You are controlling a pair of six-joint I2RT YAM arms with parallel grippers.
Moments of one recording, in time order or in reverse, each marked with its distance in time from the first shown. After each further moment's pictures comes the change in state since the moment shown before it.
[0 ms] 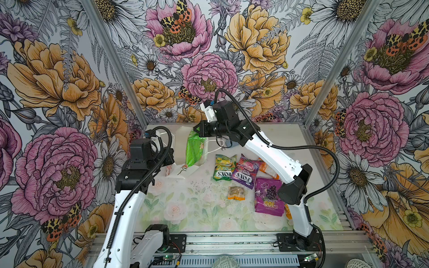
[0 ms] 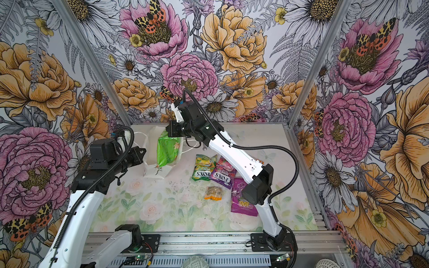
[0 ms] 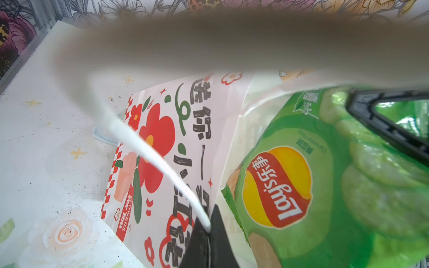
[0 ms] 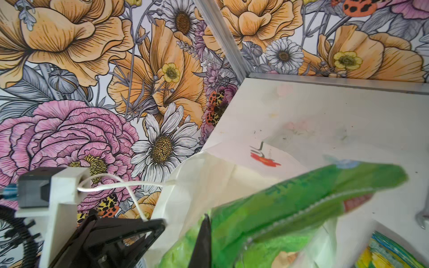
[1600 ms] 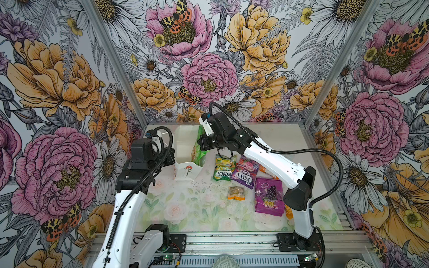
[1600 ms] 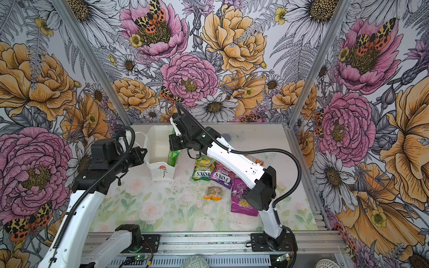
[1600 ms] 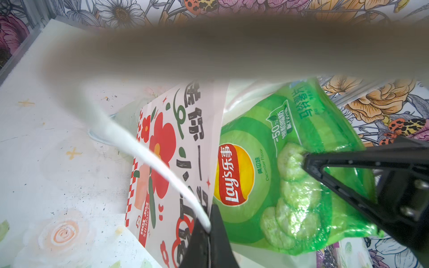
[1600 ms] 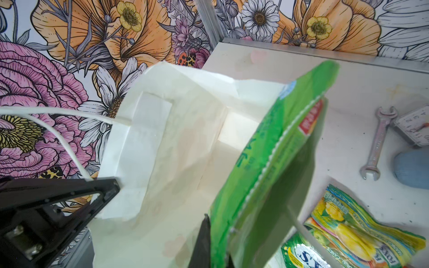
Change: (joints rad) left arm -0.015 0.000 0.000 0.000 0.000 0.001; right arm 0.060 -0.092 -0.193 -0.072 0.148 -0.088
